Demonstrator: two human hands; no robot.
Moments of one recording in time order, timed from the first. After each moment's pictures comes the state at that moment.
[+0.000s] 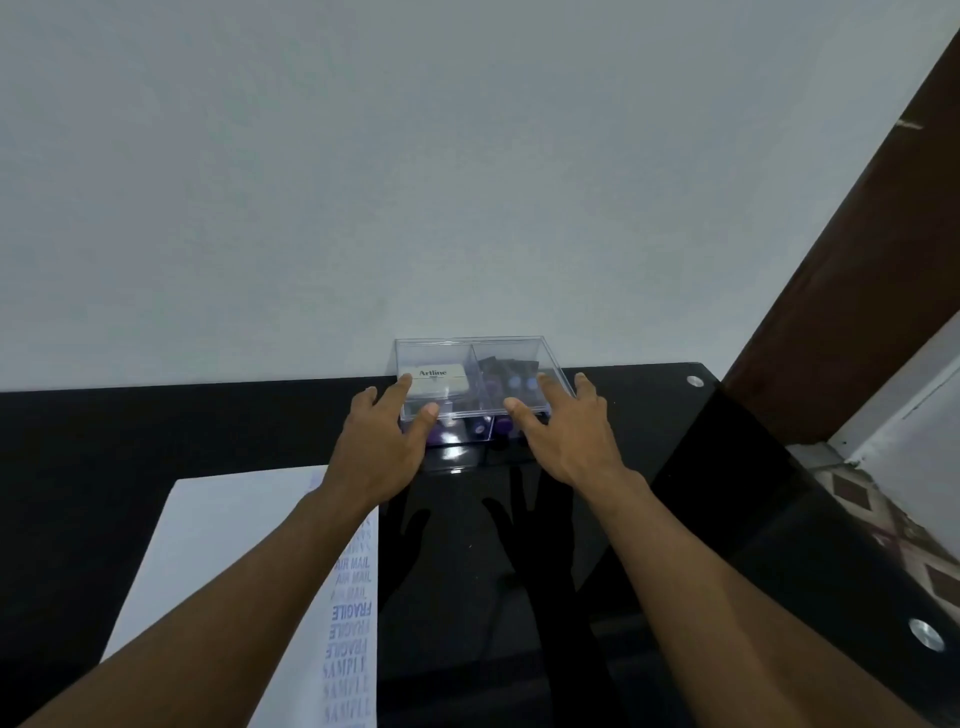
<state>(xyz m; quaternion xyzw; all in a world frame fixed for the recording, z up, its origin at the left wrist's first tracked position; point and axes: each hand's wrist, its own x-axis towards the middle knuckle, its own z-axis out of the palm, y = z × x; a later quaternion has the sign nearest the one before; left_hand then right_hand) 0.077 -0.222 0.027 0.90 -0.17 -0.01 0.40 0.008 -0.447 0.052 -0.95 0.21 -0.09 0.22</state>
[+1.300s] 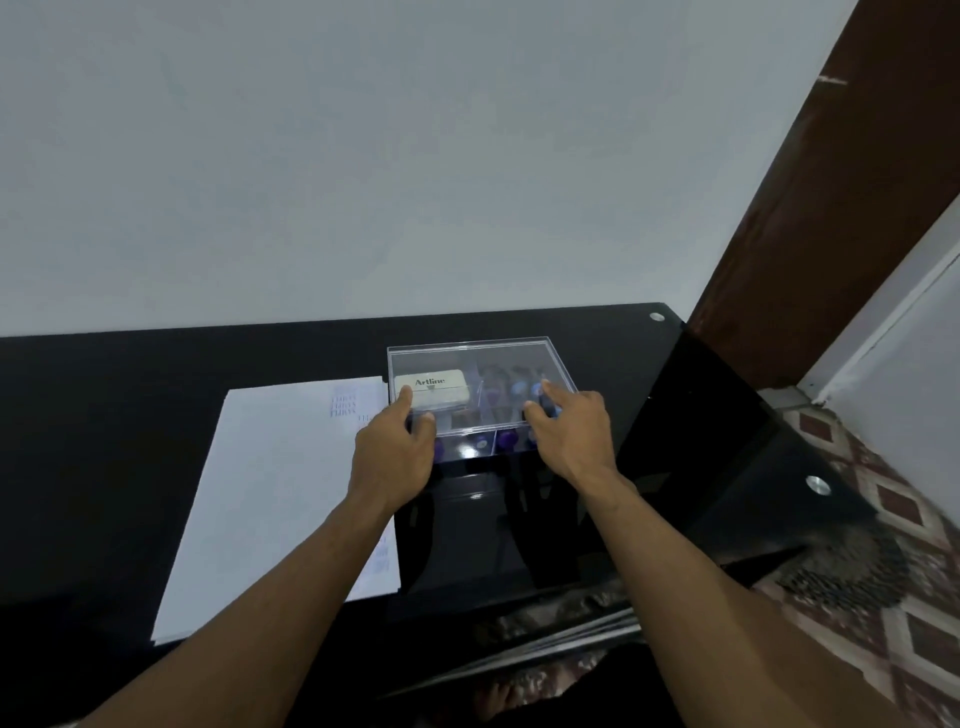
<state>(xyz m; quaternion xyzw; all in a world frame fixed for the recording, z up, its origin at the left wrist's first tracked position) -0.083 -0.199 0.025 0.87 -0.11 -0.02 0.47 -0.126 -0.413 0.022 -0.89 0.26 -0.16 0.34</state>
